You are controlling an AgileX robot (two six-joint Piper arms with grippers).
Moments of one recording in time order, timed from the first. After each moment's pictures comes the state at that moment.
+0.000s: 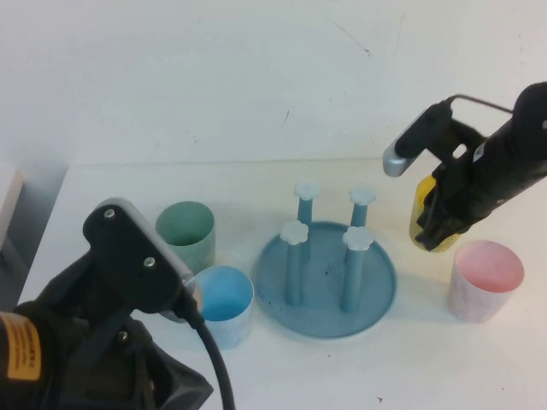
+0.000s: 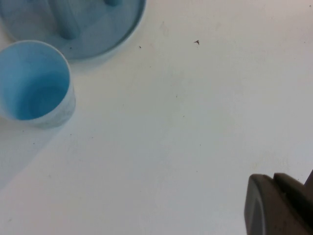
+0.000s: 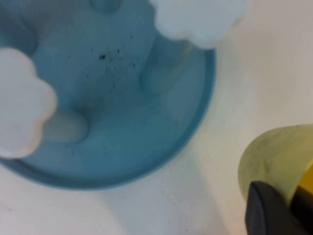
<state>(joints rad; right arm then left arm) 0.33 1.82 -1.33 0.17 0.72 -0.63 -0.76 0.97 -0.92 -0.22 0.99 0.15</state>
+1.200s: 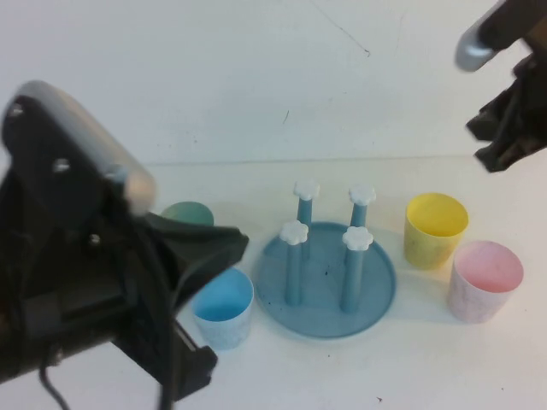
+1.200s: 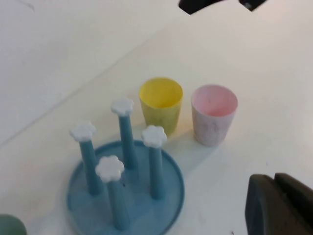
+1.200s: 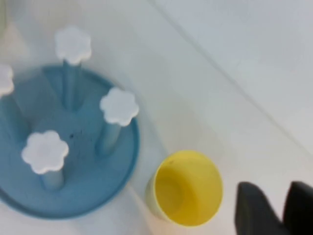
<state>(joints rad) 0.33 1.47 -1.33 0.09 0.74 -0.52 -0.76 0.88 -0.87 -0.28 0.48 0.23</state>
